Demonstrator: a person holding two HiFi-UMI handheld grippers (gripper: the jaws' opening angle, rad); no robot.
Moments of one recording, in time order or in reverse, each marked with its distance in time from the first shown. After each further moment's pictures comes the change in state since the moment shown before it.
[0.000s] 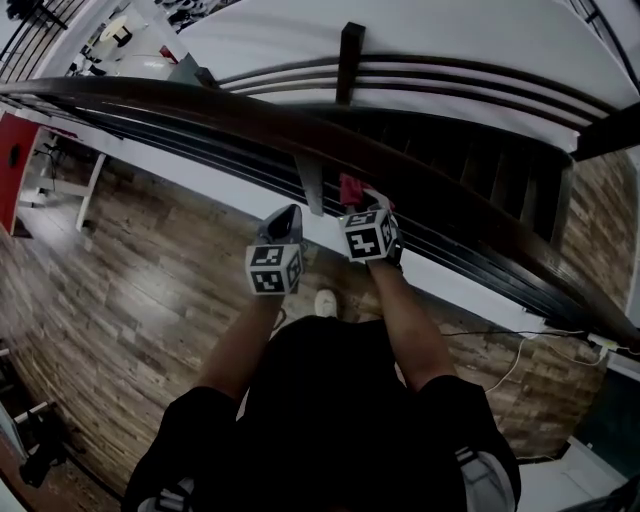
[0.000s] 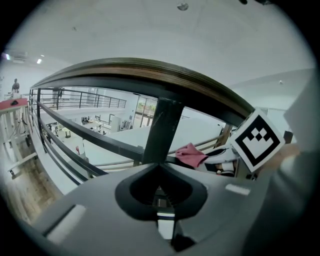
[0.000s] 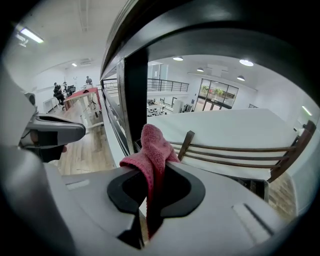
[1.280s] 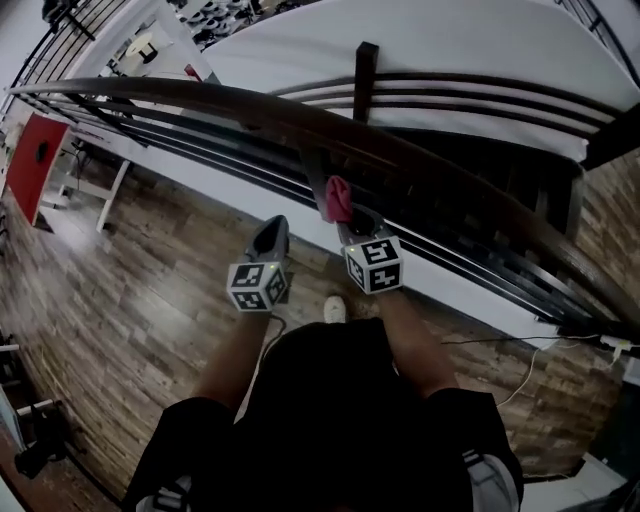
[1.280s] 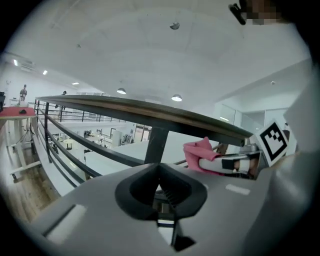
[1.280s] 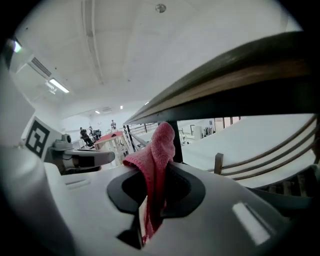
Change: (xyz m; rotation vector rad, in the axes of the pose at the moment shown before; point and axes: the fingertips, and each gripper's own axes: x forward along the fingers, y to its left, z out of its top) left arm -0.084 0.016 0.019 0.023 -0.171 0.020; right arm -0.085 0.072 0.031 0.129 -0.420 0.317
